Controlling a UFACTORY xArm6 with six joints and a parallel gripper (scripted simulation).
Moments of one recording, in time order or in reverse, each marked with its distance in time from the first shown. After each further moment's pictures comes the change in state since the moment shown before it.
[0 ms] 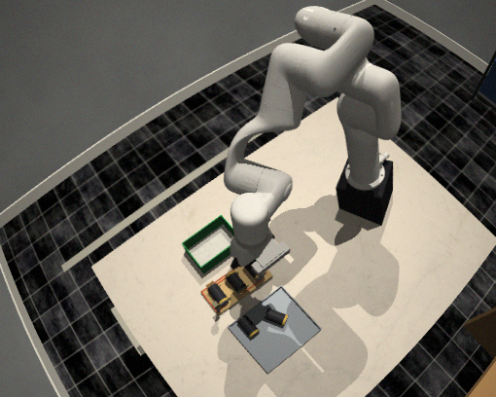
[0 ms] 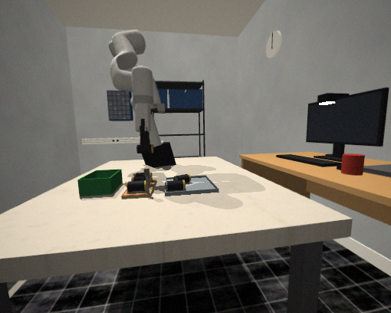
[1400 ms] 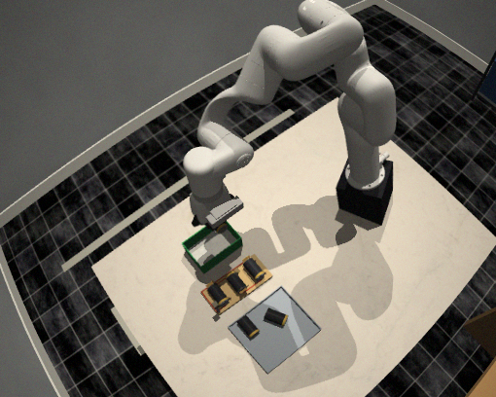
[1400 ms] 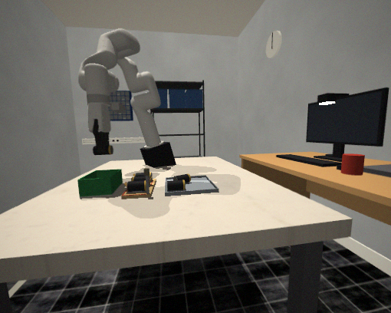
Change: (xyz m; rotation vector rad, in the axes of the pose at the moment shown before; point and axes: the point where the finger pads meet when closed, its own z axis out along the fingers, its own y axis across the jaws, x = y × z) arm -0.154 0.007 0.001 0.000 0.013 0.001
